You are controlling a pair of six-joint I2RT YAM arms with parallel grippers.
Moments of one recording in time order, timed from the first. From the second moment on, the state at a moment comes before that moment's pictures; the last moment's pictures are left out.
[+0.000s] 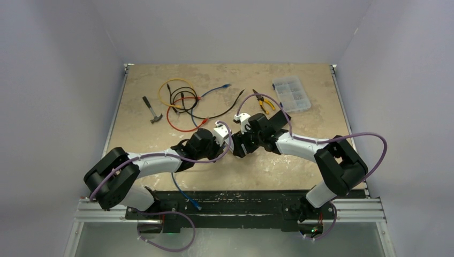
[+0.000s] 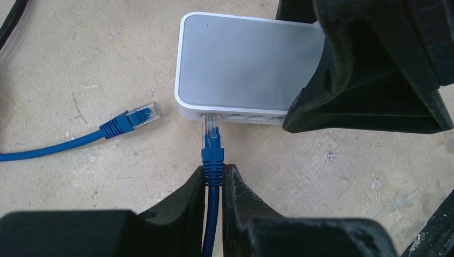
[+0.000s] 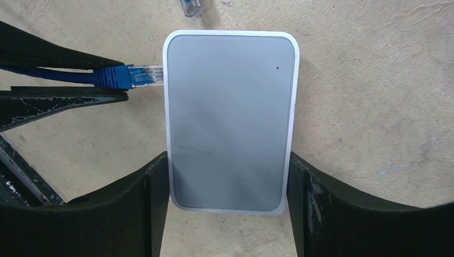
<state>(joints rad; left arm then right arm) -0.81 1.43 0.57 0.23 0.02 -0.05 0.67 1.57 0.79 -0.06 -0.23 0.11</state>
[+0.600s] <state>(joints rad) -0.81 1.47 0.57 0.27 0.04 -0.05 0.67 1.57 0.78 -0.05 -0.26 0.08</state>
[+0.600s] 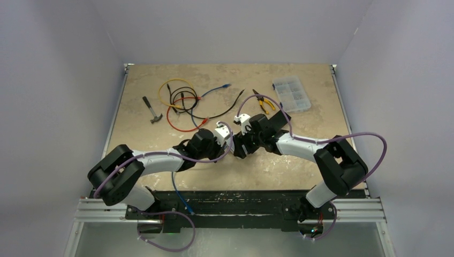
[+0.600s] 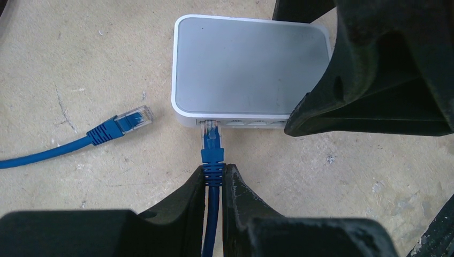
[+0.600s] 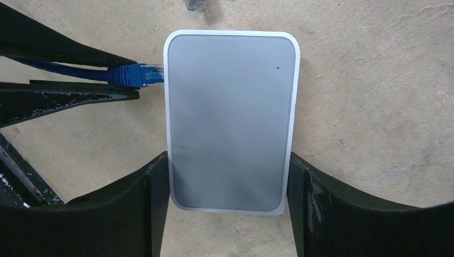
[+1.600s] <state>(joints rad) -0.81 1.52 0.60 0.26 0.05 -0.09 0.67 1.56 0.77 -0.05 -0.27 0.01</state>
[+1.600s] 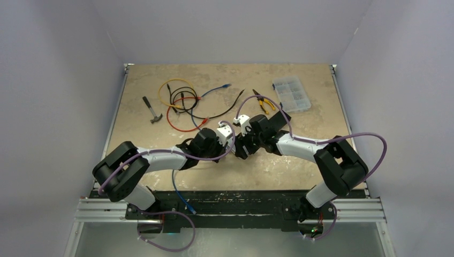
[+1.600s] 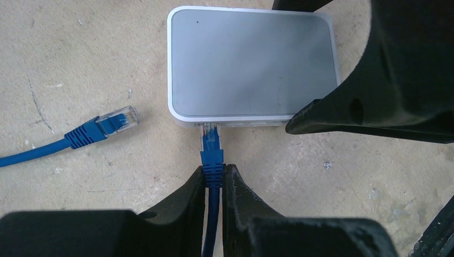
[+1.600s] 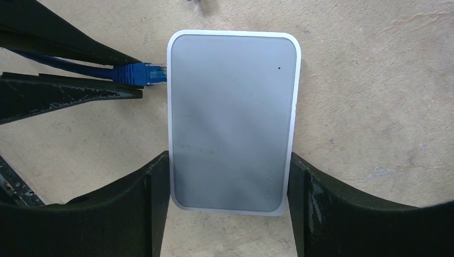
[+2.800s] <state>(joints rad) -0.84 1.31 0.50 0.26 -0.07 -0.11 0.75 1.58 0.77 -0.06 -0.13 0.10</state>
